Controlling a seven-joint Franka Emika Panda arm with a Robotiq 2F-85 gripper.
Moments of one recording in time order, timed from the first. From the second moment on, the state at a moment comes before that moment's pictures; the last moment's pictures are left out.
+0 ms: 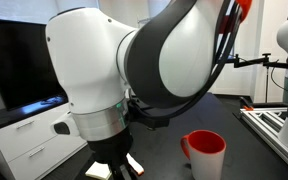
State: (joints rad) arm 0.20 0.41 0.18 -2.13 -0.22 2.50 -0.21
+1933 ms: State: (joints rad) arm -0.12 0.21 0.04 -2.18 0.16 2.35 -0.38
